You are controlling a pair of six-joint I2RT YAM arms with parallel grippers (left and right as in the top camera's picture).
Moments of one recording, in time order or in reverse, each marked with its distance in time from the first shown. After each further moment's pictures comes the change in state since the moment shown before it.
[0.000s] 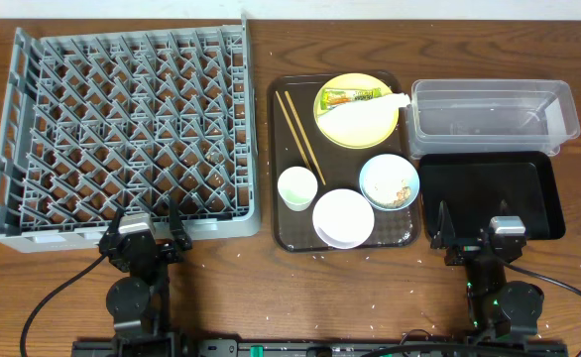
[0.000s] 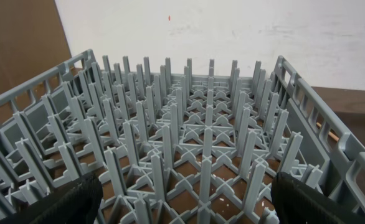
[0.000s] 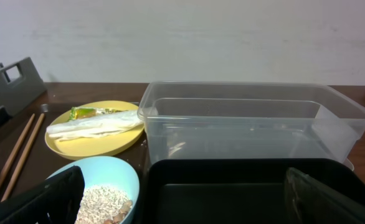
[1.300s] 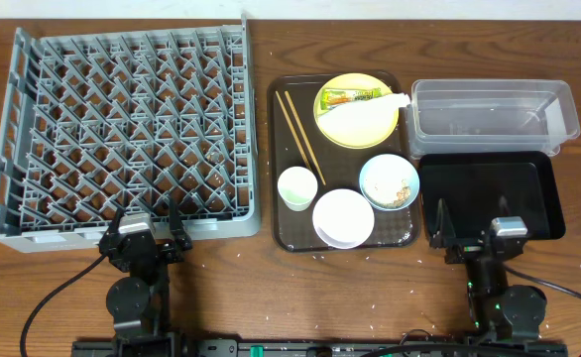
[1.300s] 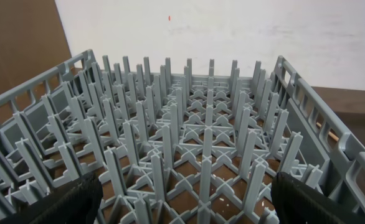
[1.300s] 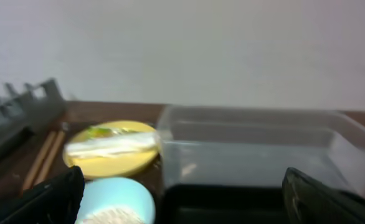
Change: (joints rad) left arm 0.000 0.000 0.000 0.000 0.000 0.000; right arm 0.000 0.000 -0.002 0.091 -0.071 0.010
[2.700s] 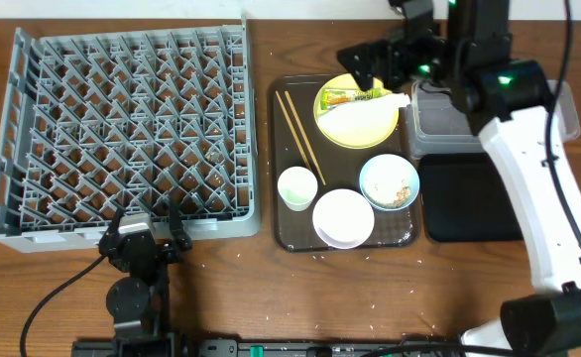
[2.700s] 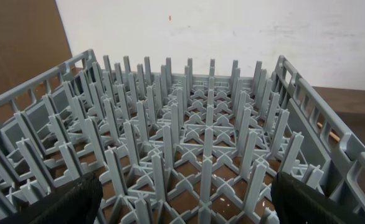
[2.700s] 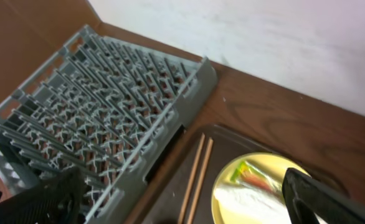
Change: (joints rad) left arm 0.000 0.000 0.000 0.000 -0.002 0.000; right arm 0.285 1.684 1.749 -0.666 -0.377 -0.013
